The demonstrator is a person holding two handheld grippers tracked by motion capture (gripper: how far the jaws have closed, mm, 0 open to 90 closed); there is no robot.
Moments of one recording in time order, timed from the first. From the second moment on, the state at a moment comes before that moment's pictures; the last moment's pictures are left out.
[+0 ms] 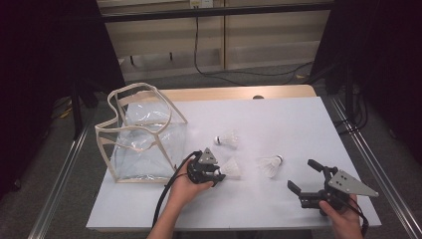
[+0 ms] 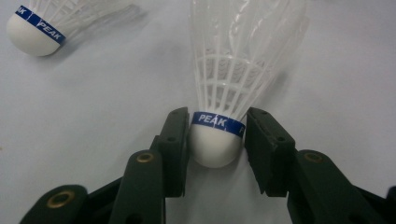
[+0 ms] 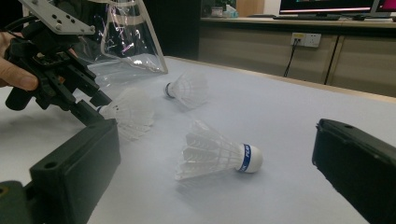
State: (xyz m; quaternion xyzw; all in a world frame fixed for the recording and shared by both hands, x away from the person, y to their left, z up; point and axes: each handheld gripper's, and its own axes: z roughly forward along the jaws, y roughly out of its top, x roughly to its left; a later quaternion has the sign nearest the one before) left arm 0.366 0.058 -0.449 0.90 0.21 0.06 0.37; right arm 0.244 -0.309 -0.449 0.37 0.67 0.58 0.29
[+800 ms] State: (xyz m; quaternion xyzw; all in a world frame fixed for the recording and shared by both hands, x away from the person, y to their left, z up) left arm 0.367 0.062 -0.445 0.89 0.25 0.01 0.38; right arm 0.244 -0.310 -0.448 0.36 0.67 0.58 0.29
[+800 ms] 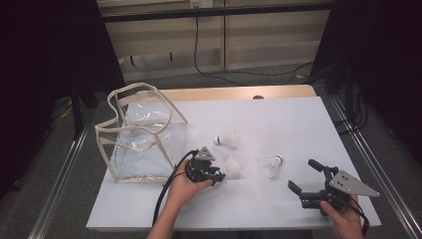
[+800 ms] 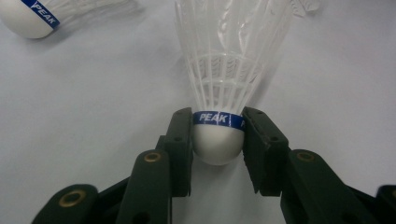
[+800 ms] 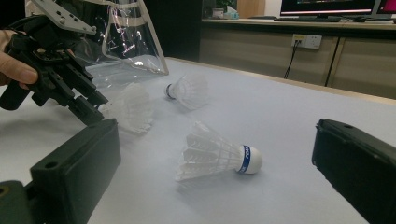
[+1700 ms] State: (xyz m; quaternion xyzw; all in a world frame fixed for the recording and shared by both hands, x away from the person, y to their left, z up) left arm 0.369 0.065 -0.414 0.88 0.27 -0.03 0.39; right arm 0.245 -0.310 -0.450 0.37 0.67 0.58 0.29
